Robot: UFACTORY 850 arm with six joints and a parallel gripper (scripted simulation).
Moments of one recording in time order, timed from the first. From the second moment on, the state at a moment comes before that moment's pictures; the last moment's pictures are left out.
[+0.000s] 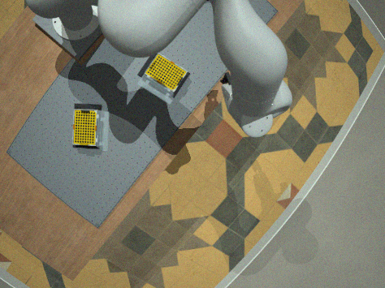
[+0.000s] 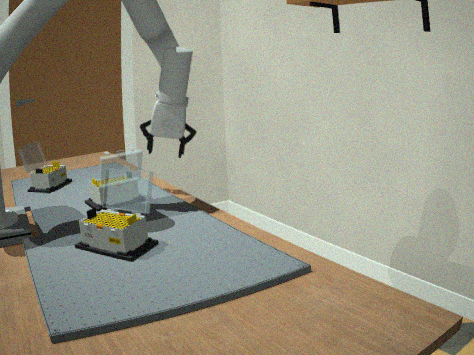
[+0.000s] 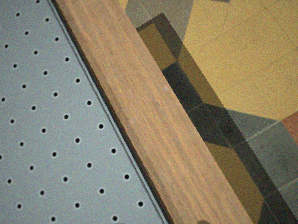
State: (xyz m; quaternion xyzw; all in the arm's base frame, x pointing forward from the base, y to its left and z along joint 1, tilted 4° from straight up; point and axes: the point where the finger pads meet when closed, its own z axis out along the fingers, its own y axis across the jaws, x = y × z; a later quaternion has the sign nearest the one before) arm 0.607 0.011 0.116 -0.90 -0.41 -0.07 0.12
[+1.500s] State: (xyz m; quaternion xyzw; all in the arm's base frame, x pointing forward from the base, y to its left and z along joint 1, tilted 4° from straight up) arm 0.536 0.130 0.160 -0.66 -0.72 -0.05 0.21
